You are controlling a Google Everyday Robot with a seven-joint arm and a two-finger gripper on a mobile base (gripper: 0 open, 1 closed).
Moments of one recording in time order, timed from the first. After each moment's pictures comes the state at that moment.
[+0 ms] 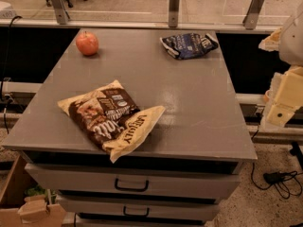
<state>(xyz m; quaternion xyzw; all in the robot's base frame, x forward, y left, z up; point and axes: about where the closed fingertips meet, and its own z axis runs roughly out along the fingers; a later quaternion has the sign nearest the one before) 0.438 -0.217 0.976 -0.60 0.78 -0.03 0.16</state>
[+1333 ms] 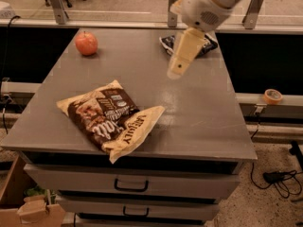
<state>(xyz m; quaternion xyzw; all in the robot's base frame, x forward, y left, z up) 0.569 -0.061 0.993 -0.67 0.68 0.02 0.30</state>
